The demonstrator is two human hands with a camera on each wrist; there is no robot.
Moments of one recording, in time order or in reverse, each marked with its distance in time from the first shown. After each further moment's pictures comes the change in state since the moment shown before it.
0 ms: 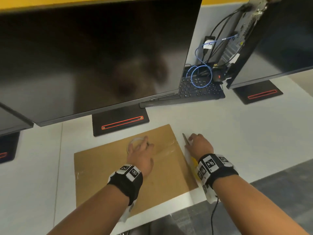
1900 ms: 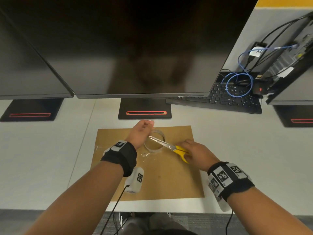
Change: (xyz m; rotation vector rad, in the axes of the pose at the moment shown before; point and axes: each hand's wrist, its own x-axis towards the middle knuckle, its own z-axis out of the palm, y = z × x) left_hand -0.002 -0.031 -0.048 -1.157 0.279 -0.460; right_hand -0.012 -0.029 -0.006 -0.095 -0.302 -0.802
